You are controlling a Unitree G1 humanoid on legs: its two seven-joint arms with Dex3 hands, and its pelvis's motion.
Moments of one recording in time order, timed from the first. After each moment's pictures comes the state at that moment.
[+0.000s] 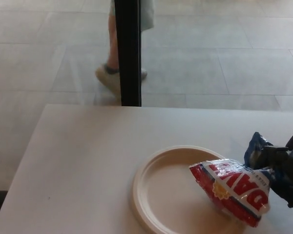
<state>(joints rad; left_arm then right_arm) 0.26 0.64 0.36 1.33 -0.08 -0.13 -0.17 -0.28 -0.67 0.28 0.34 -0.66 -0.21 -0.24</state>
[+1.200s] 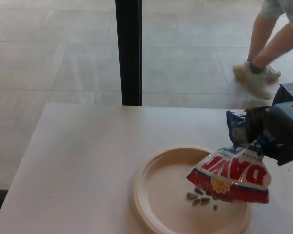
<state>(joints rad) 0.29 0.65 0.34 1.33 -0.08 -0.14 -0.19 -0.48 -0.68 0.33 0.15 -0.77 0.00 0.07</state>
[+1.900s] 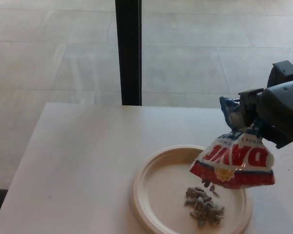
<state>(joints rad) 0.29 0.67 0.31 1.33 -0.08 -0.14 -0.19 -0.57 -0.68 0.34 0.14 -0.87 0.01 0.06</state>
